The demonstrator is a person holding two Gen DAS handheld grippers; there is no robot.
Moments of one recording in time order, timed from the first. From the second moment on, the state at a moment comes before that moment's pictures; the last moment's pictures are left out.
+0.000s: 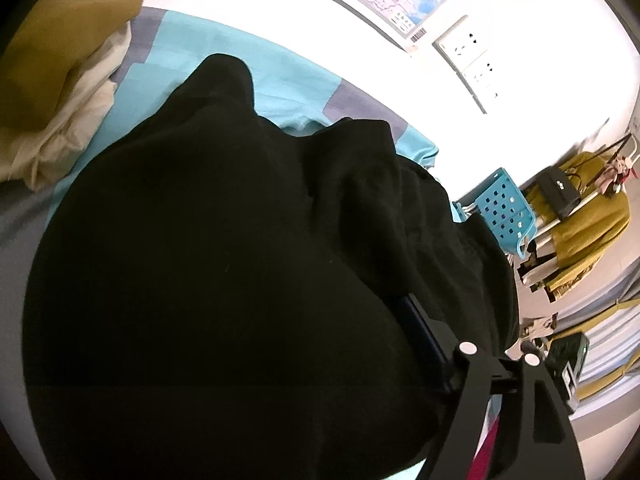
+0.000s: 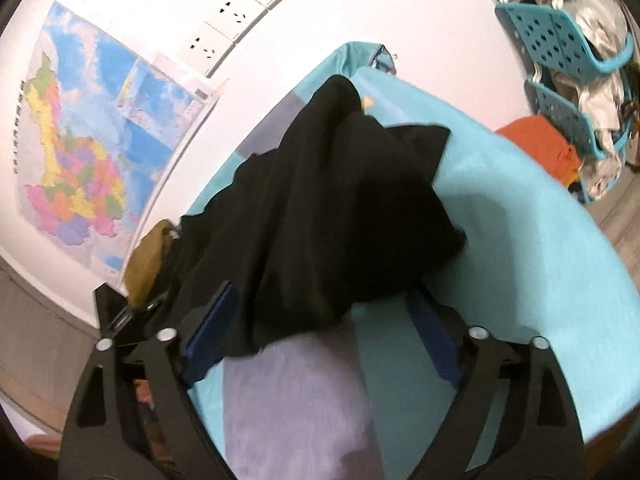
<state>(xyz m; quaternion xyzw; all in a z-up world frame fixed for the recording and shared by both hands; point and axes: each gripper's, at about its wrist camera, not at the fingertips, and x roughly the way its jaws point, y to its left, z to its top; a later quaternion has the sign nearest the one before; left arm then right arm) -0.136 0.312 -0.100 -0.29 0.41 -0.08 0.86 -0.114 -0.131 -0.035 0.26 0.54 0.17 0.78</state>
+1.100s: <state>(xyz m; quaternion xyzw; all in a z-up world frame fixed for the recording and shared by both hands) -0.116 0.305 -0.092 -0.23 0.42 -0.06 0.87 -0.067 -0.078 -0.067 0.24 0.55 0.19 0.78</state>
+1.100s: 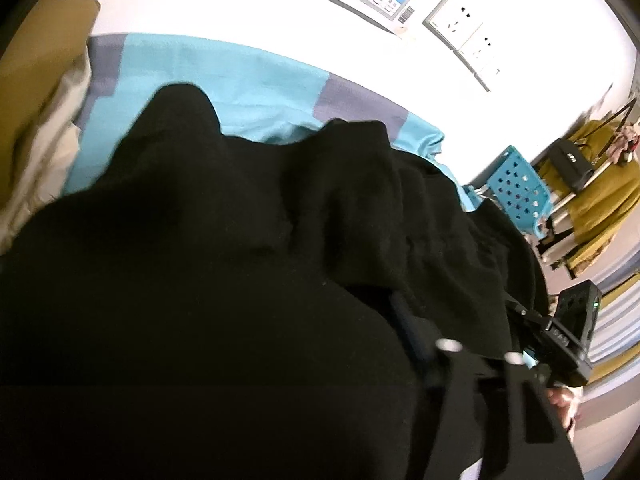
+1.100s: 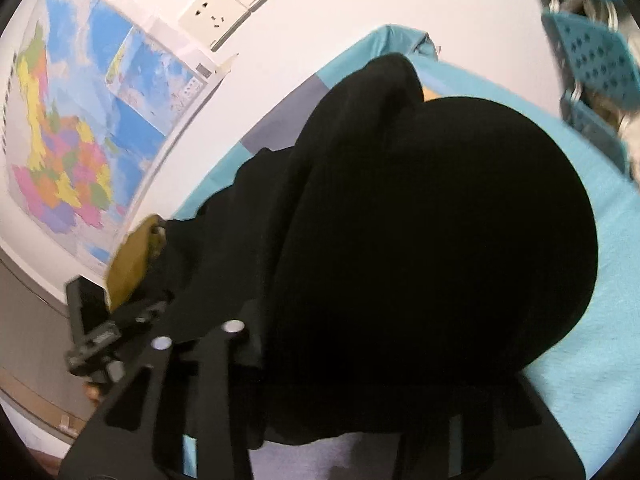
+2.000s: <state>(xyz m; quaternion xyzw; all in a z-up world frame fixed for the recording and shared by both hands) -0.165 0.460 0.175 -0.16 0.23 -0.02 0.96 0.033 0.167 0.198 0.22 0.31 0.48 0.79</state>
